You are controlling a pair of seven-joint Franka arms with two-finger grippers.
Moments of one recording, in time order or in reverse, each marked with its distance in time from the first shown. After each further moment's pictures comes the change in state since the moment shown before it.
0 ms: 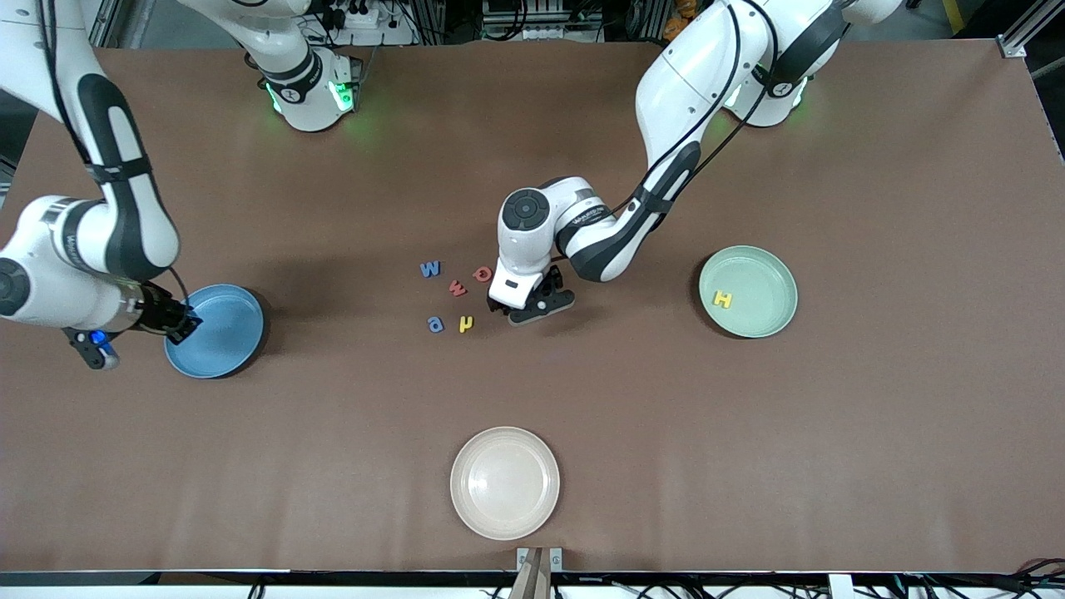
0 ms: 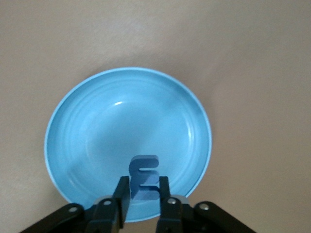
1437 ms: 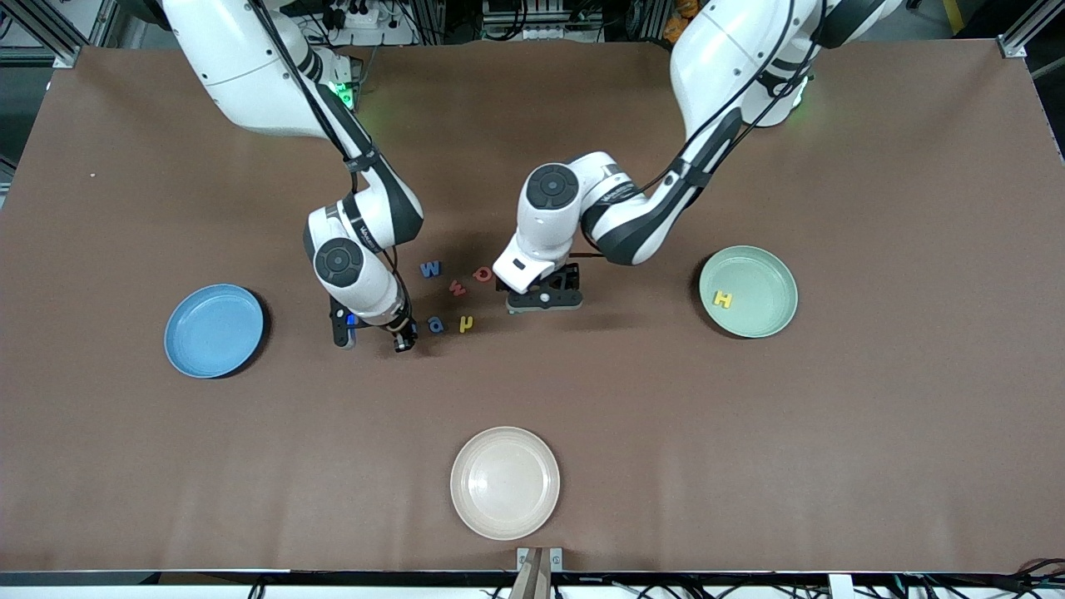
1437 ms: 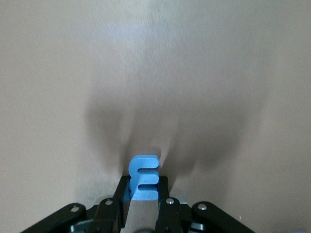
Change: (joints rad) left arm 0.075 -0.157 -0.054 -0.120 -0.018 -0.013 0.354; right arm 0.557 0.179 0.086 -0.038 0.047 0.429 1.071
